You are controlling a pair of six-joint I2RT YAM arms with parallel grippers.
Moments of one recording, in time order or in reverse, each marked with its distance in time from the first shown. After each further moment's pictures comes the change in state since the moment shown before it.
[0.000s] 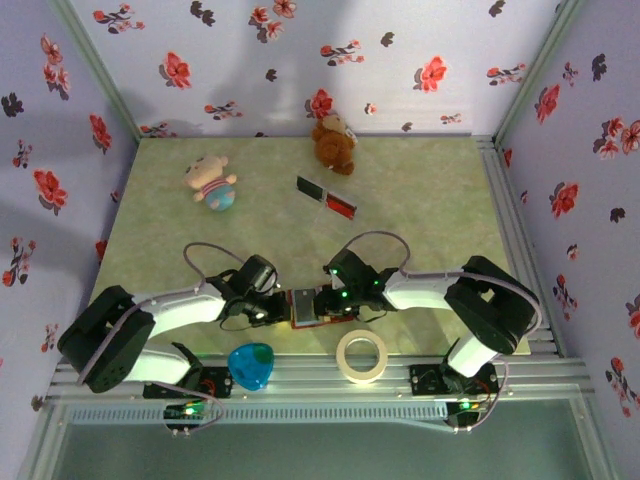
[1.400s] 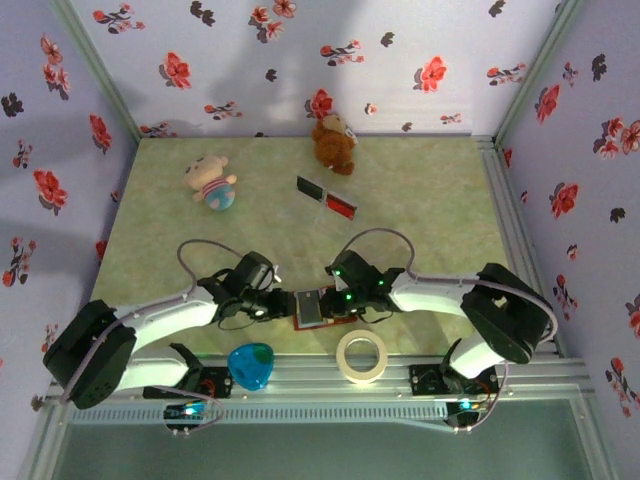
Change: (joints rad) left arm -0.005 -0.098 0.009 0.010 -0.005 0.002; right arm 0.005 -0.070 0.000 -0.116 0.062 -0.116
